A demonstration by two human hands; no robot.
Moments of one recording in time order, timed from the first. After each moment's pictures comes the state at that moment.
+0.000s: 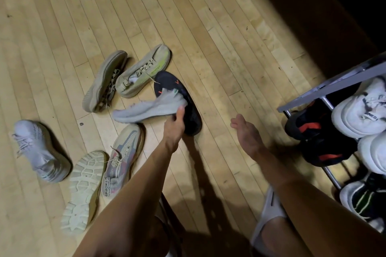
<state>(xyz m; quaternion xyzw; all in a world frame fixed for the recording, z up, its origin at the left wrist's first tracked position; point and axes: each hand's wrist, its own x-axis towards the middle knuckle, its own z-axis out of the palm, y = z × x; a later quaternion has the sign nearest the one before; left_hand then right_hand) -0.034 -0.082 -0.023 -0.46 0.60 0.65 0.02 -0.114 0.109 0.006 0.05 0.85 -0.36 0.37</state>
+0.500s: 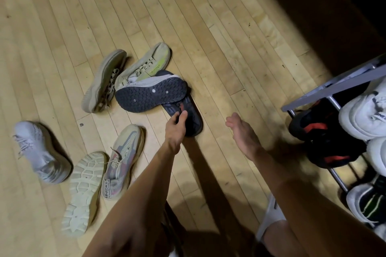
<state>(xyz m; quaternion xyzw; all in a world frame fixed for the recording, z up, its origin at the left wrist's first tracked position) -0.037 -0.077 -0.044 -0.51 0.53 0.67 0.02 -0.115 0.102 -0.019 0.06 0.84 -0.37 0.40</state>
